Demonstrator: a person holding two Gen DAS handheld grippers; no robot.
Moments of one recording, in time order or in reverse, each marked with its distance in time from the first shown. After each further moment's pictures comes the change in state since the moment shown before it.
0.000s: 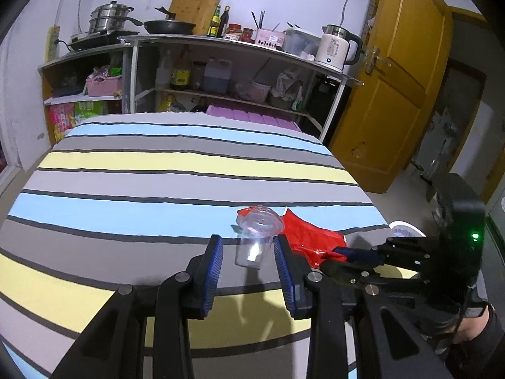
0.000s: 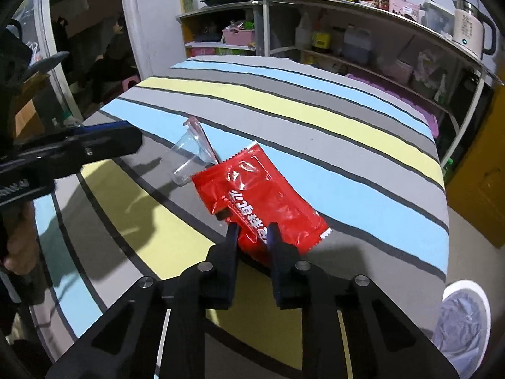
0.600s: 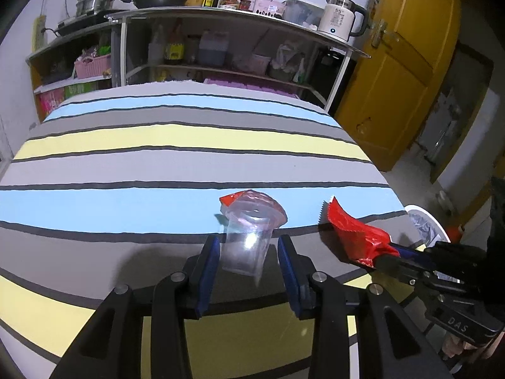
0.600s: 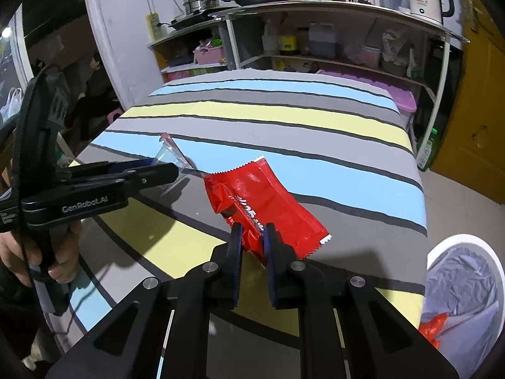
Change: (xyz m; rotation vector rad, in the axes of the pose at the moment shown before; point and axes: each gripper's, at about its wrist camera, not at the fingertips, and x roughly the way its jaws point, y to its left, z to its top) left arm 0.054 -0.008 0.003 0.008 0.127 0.010; right arm -0.026 -0.020 -0.014 0.170 -0.063 -0.014
